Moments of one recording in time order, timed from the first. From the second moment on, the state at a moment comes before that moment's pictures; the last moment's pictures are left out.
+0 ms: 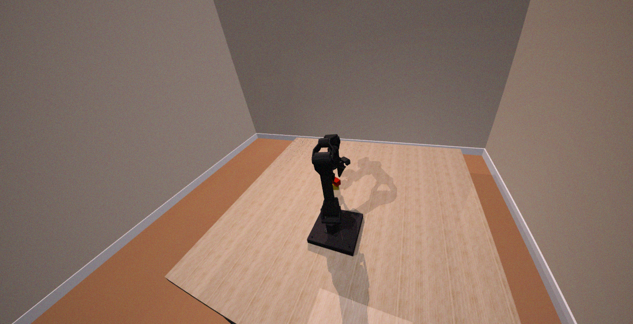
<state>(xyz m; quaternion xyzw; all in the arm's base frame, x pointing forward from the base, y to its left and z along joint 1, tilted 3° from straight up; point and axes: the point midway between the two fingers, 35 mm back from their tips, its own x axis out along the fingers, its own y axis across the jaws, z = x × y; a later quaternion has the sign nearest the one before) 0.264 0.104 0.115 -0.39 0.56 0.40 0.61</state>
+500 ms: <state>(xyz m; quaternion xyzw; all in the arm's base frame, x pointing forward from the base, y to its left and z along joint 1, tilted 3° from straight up) 0.262 0.103 0.137 -0.39 0.56 0.40 0.61</state>
